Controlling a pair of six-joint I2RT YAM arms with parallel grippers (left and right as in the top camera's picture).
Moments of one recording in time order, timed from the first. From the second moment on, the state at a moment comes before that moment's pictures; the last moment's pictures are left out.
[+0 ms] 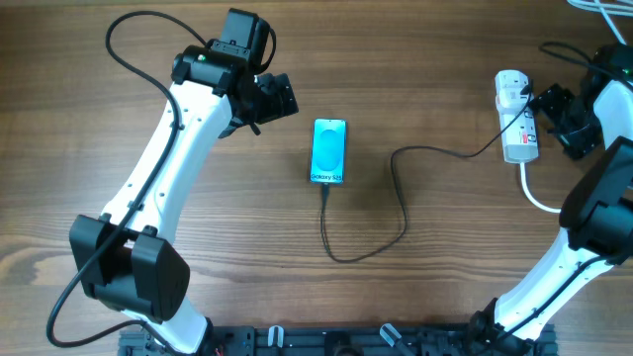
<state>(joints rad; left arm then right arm) -0.31 1.80 1.68 -1.12 -0.01 -0.59 -0.44 2.15 1.64 -0.85 0.01 0.49</state>
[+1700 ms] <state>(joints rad) -0.31 1.80 1.68 -1.12 -0.01 -0.59 -0.45 2.15 1.58 -0.76 -0.06 0.47</state>
